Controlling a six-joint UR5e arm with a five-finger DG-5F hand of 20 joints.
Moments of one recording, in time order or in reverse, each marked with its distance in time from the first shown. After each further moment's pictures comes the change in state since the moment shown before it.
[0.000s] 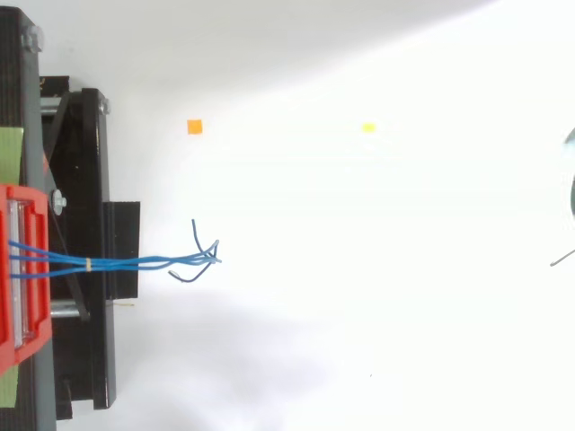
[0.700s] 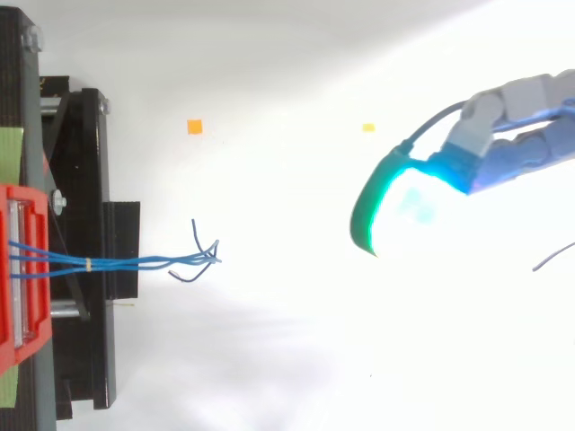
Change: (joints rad) arm 0.029 -0.200 0.035 0.204 0.050 0.010
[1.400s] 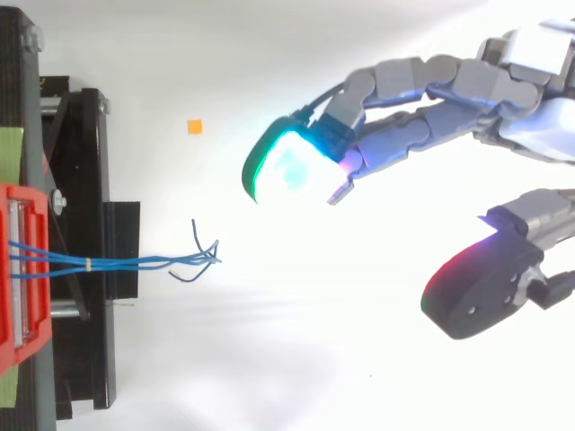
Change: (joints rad) arm -0.005 -0.125 0.082 0.101 0.074 -0.123
